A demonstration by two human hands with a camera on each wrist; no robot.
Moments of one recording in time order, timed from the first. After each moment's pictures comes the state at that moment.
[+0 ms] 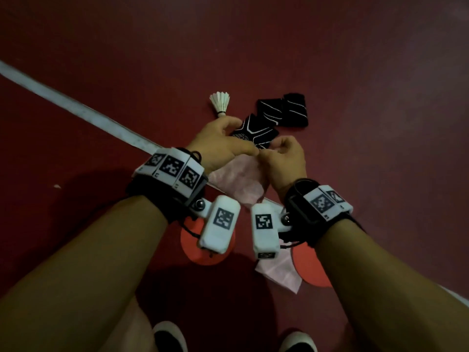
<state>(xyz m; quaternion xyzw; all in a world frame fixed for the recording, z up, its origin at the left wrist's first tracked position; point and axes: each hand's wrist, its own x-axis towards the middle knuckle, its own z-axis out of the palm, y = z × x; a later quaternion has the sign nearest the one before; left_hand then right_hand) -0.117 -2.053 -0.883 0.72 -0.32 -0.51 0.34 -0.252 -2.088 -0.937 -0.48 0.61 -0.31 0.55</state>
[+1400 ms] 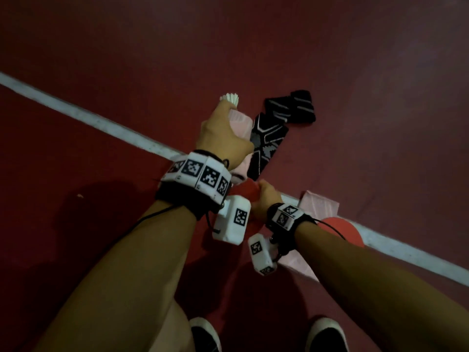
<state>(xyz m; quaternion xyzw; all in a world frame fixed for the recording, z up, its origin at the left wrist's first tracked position) -0.080 -2.040 -0.877 0.78 -0.43 -0.31 0.32 -0.218 -2.033 -1.031 -0.62 0.62 0.08 0.47</state>
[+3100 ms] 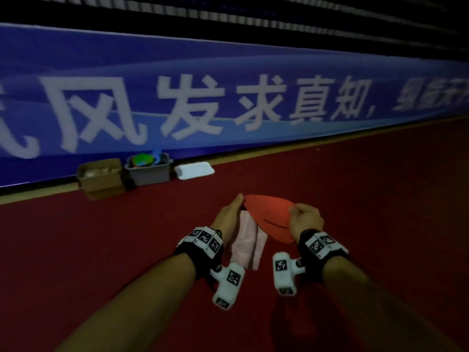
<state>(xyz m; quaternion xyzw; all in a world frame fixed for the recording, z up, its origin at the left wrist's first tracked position) -0.237 -0.911 -0.040 0.58 0.39 0.29 0.66 -0.074 -0.998 -0.052 -0.83 -0.24 0.12 0.49</state>
